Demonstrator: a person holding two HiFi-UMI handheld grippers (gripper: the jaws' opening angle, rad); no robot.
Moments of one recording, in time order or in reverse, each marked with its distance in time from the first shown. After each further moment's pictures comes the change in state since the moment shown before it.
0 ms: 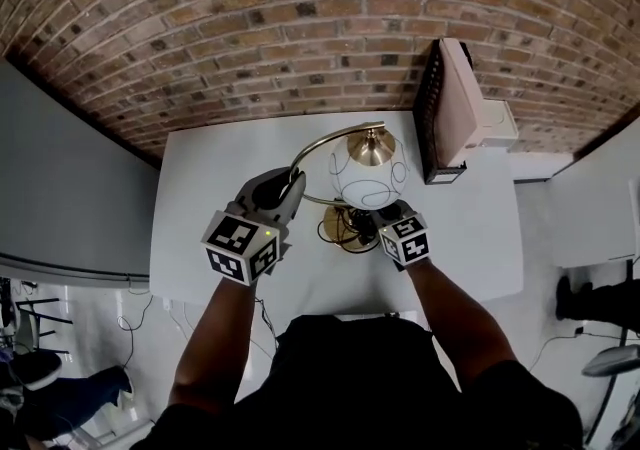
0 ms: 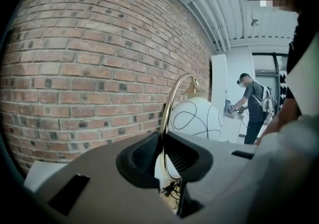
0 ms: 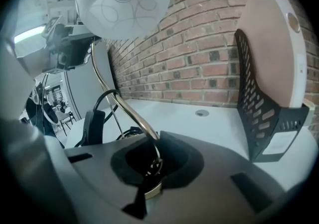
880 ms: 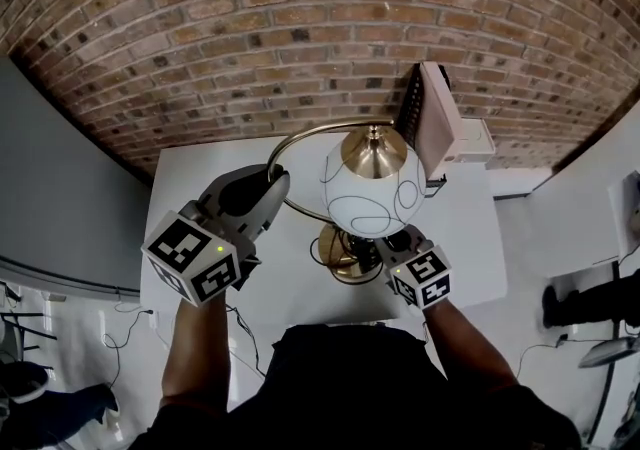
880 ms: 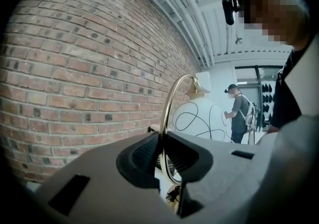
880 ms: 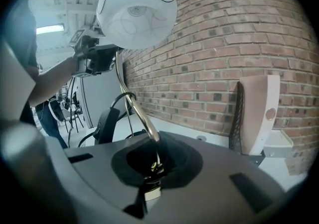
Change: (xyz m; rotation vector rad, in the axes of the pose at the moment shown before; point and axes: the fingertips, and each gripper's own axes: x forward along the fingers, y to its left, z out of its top) left arm -0.066 -0.037 0.116 0.027 -0.133 -0.171; right arm -0.126 0.060 0.094 -0.108 -0.116 0.017
